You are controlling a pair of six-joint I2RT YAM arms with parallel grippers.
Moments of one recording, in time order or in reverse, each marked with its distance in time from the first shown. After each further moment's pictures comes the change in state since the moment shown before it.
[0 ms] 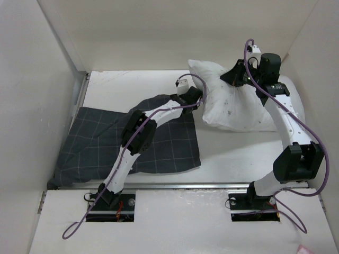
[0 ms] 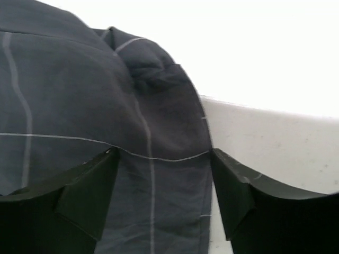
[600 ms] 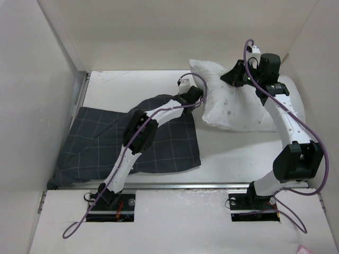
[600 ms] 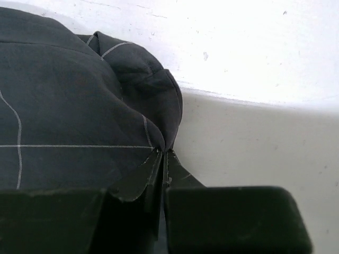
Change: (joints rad) left arm 0.000 0.042 0.050 0.010 0.021 0.039; right arm 0.000 0.011 0.000 -0.008 0.008 0.000
